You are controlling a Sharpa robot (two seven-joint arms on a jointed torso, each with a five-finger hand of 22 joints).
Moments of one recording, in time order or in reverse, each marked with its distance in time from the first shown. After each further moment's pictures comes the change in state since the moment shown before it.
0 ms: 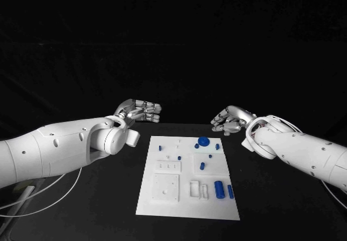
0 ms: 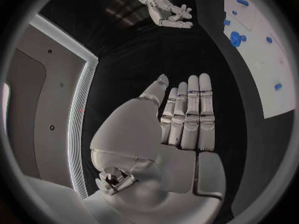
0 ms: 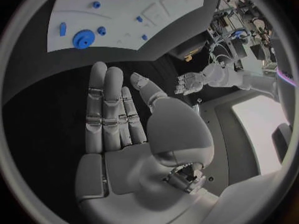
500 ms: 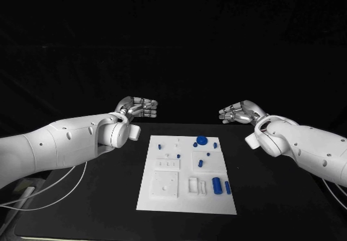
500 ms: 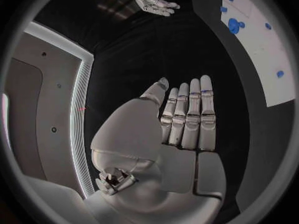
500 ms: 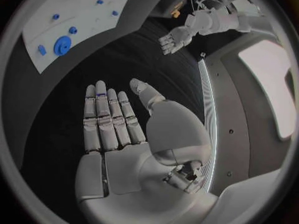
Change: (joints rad) left arm -0.042 0.076 -0.006 -0.154 0.047 -0.040 0.002; left_hand 0.003 0.016 0.028 0.059 0.070 0.009 -0.004 0.000 0.007 -0.009 0.006 0.000 0.000 -0.039 0.019 -0.028 -0.034 0.019 0.050 0.034 -0.133 -0.097; right arm -0.020 -0.047 -0.003 0.014 0.477 0.007 0.031; right_hand -0.041 0.056 0.013 0.010 0.068 -0.091 0.027 0.000 -0.001 -0.101 0.047 -0.007 -0.003 -0.221 0.099 -0.637 -0.416 -0.057 -0.354 0.108 -0.356 -0.217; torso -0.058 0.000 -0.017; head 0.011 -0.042
